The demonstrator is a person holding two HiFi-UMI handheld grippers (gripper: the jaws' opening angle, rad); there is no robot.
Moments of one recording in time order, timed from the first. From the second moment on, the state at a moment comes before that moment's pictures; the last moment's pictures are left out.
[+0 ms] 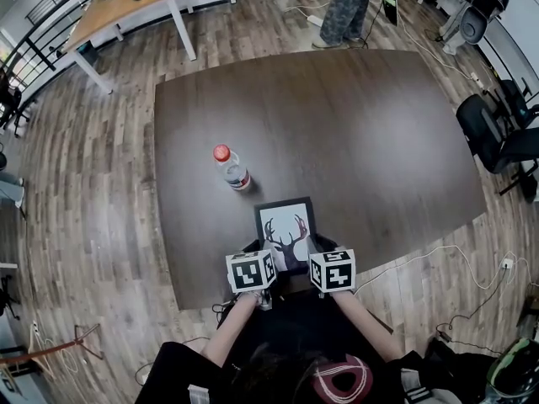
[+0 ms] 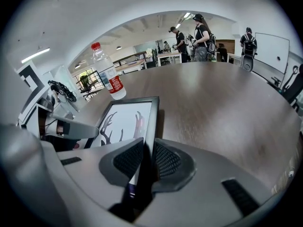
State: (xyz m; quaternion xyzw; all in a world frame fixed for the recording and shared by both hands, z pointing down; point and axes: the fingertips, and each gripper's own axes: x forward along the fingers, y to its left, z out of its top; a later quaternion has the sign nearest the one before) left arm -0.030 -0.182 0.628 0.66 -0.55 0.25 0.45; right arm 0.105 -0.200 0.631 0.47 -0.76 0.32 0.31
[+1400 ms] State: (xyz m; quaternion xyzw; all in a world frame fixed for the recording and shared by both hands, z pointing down) left arm -0.035 -0.213 0.508 0.73 -0.59 0.15 0.31; right arm 0.102 -0.228 0.510 0.53 -0.80 0.21 0.18
